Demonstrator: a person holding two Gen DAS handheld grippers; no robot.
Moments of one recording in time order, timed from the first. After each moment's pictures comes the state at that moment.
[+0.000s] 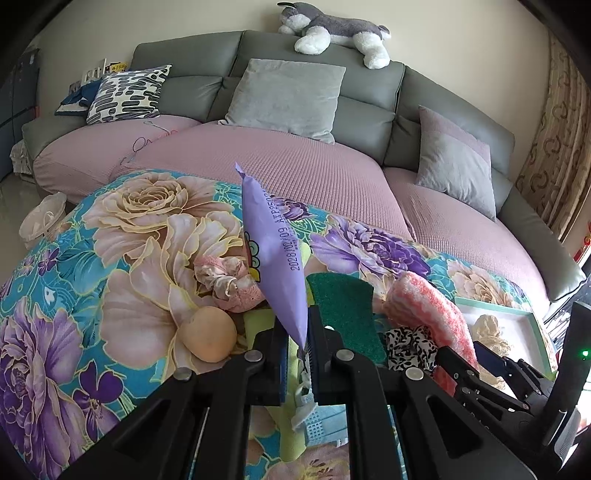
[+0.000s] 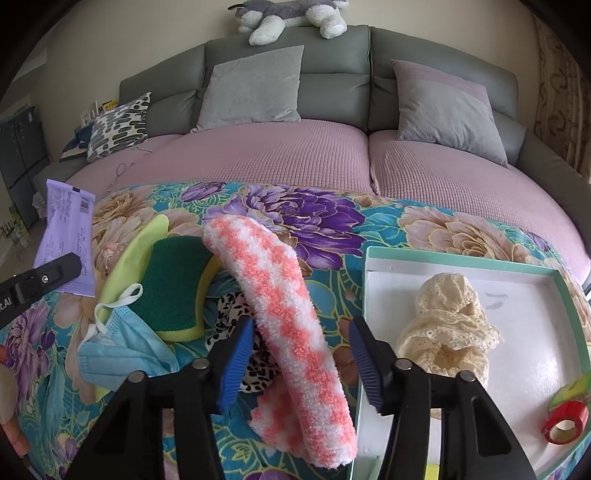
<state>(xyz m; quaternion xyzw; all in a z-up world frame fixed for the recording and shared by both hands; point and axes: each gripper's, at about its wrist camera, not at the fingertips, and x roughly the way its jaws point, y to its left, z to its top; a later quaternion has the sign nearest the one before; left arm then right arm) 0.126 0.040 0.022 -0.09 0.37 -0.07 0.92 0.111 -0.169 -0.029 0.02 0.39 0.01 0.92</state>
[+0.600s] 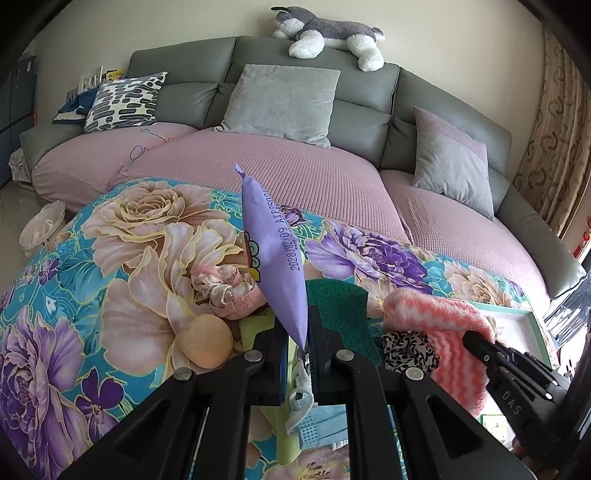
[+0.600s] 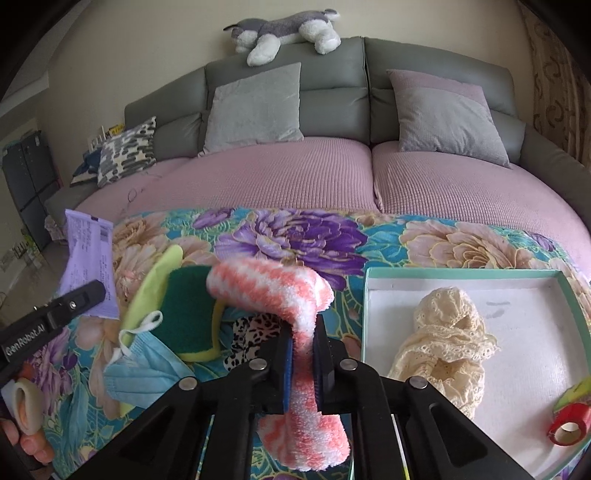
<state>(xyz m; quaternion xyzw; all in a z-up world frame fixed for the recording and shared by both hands) 0.123 0.034 0.030 -0.08 0.36 -0.07 0.93 0.098 -0.184 -0.001 0.06 0.34 0.02 0.94</state>
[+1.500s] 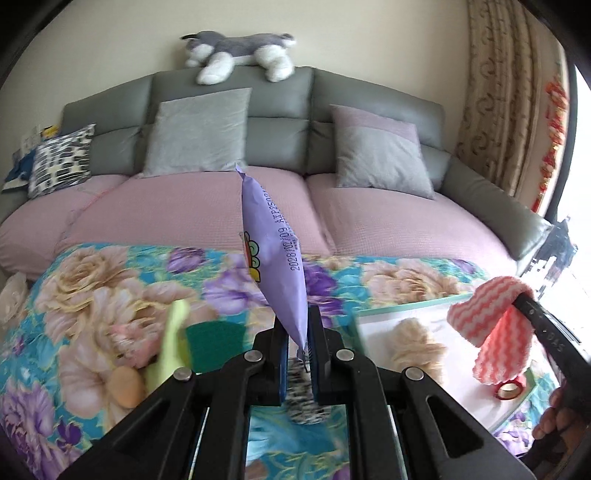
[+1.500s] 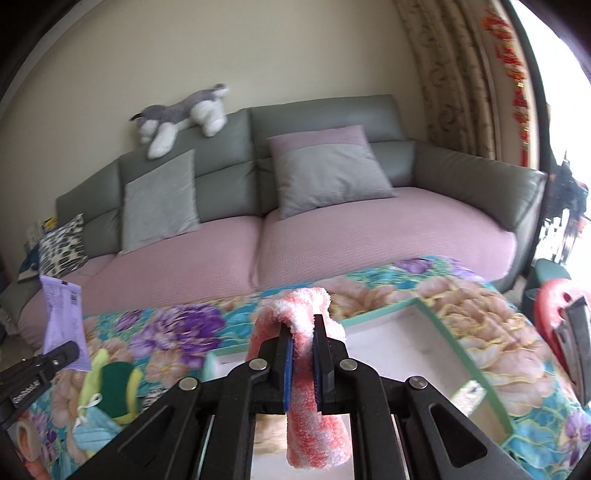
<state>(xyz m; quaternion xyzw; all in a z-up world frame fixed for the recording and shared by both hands) 0.118 -0.080 0.076 0.00 0.32 -0.19 0.93 0.034 -0.329 0.049 0.14 0.24 -0.17 0.95</state>
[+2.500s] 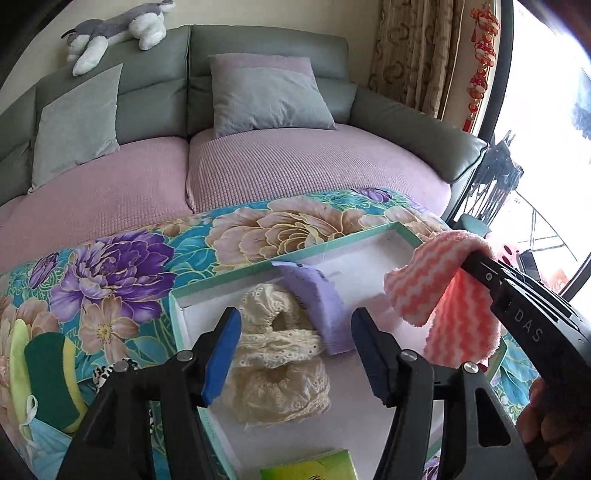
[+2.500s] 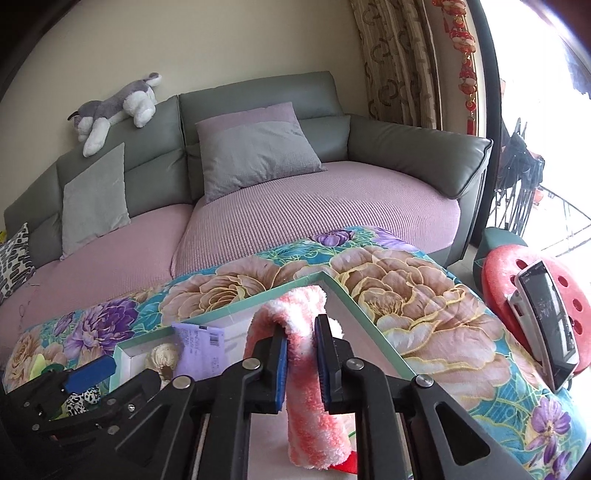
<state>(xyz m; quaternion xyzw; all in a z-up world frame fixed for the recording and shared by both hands) 0.114 -0.228 0.029 0.07 0.38 -0.32 0.87 0.023 -0.386 0.022 0.15 0.28 -0.25 0.92</state>
